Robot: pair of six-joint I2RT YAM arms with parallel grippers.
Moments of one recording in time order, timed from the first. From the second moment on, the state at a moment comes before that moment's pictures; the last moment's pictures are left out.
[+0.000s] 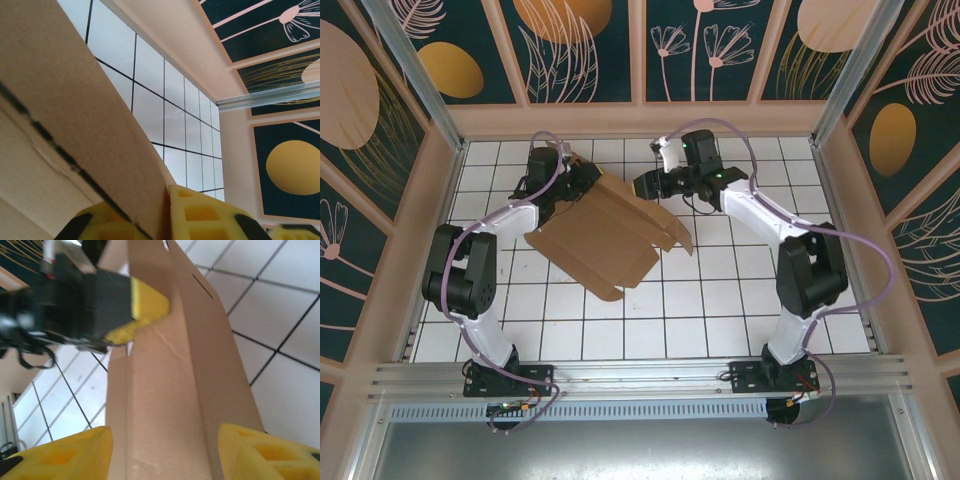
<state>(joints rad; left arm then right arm) -0.25 1.79 1.12 0.24 0.46 -0.98 0.48 1.81 1.44 -0.29 -0.60 0.18</state>
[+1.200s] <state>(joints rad) -0.24 1.89 0.86 0.86 0.62 -1.18 0.51 1.92 1.51 -0.40 -0.53 0.05</state>
